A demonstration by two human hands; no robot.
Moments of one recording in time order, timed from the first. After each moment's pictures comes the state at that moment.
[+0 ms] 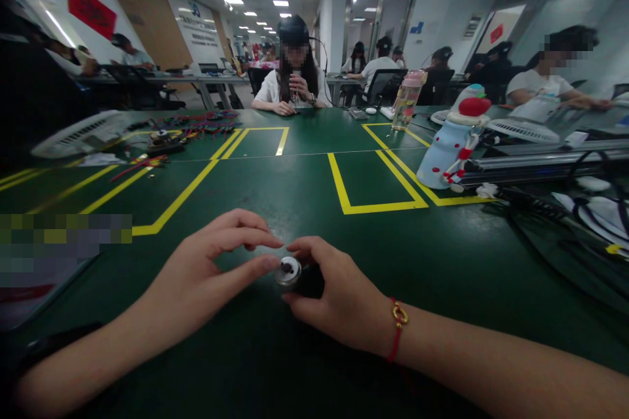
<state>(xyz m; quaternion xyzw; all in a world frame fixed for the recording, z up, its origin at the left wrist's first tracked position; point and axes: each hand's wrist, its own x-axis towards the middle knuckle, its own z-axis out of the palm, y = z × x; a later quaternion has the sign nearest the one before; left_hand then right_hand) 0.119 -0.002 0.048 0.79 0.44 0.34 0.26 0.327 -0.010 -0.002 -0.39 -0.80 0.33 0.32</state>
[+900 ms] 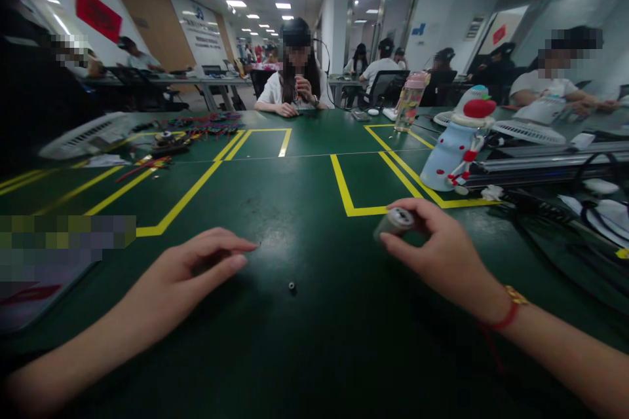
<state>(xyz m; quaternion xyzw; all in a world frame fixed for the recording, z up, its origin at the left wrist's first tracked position) 0.073 -0.004 0.031 0.74 0.53 0.27 0.31 0.426 0.008 0.029 -0.62 -0.70 0.09 0.33</state>
